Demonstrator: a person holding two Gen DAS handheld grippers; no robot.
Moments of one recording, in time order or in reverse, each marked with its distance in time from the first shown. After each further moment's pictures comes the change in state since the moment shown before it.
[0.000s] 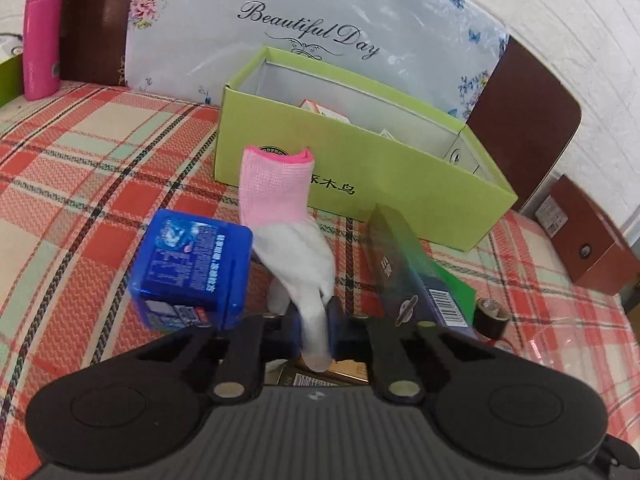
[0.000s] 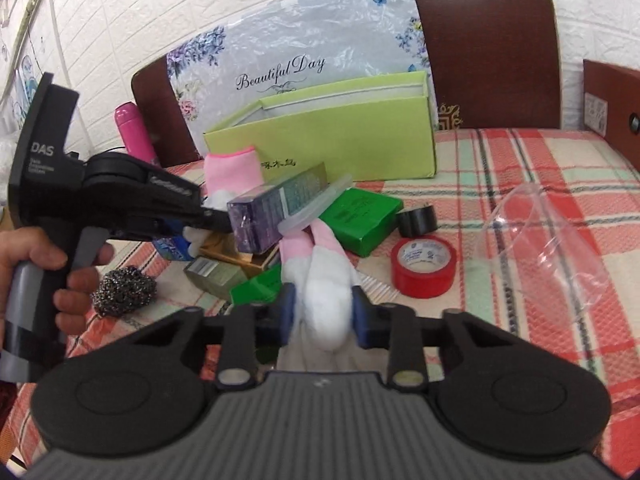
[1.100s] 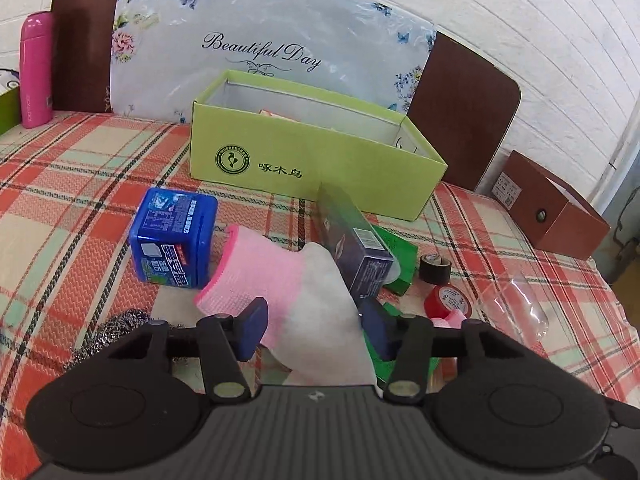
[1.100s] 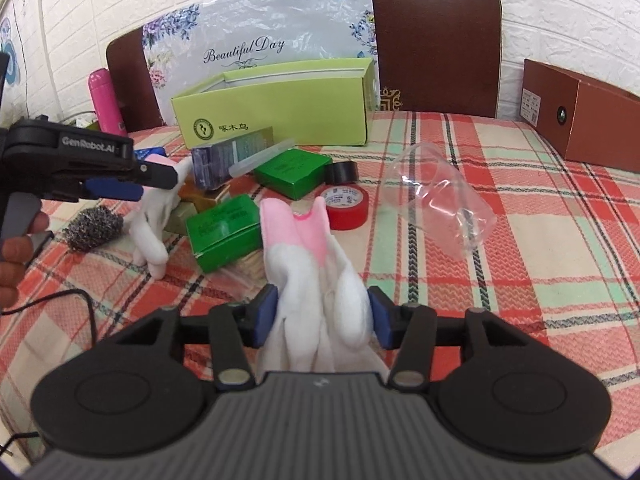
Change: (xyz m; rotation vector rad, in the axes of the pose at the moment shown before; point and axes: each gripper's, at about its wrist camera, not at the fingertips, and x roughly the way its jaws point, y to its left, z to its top) left arm -0.045 -0.032 -0.044 0.106 -0.052 -0.029; right arm -0.043 -0.008 -0.035 -0.080 0.071 -0.171
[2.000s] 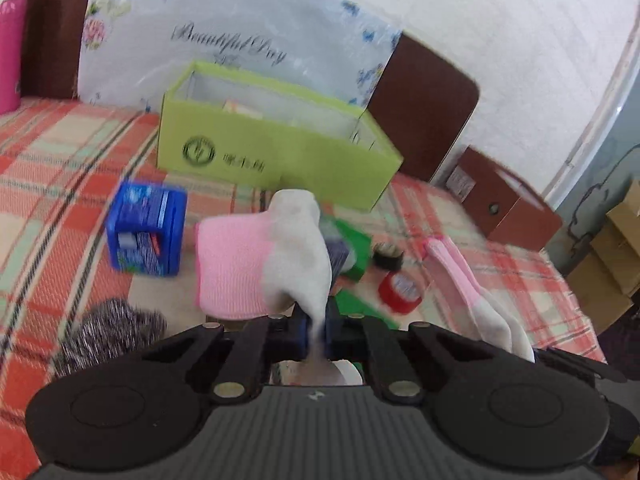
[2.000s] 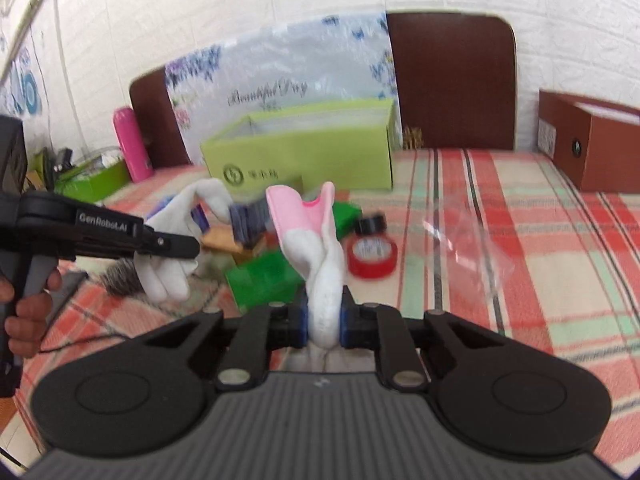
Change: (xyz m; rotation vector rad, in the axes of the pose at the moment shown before) left arm -0.026 0.005 0.009 0.005 0.013 -0.157; right arm -0.030 0.001 0.039 0.049 -0.131 0.132
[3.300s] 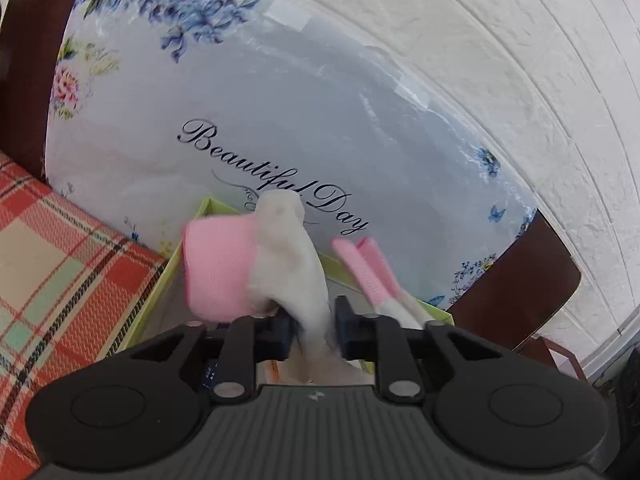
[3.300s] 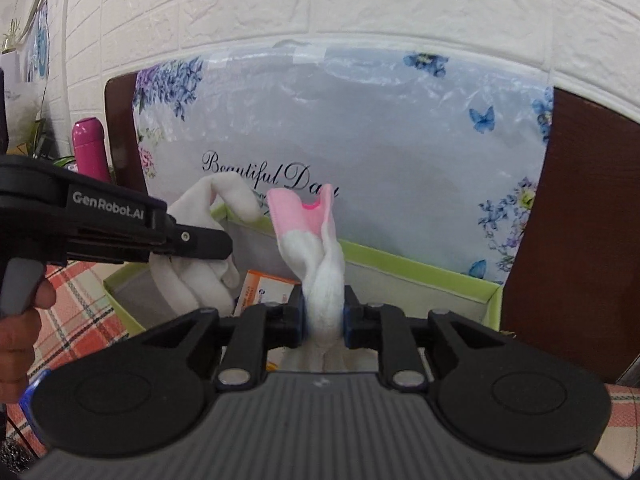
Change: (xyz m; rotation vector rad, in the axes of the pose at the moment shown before) left arm 0.137 0.076 0.172 -0.266 -0.158 0.061; right arm 0.269 0.002 0.174 -0.279 0.051 0.047
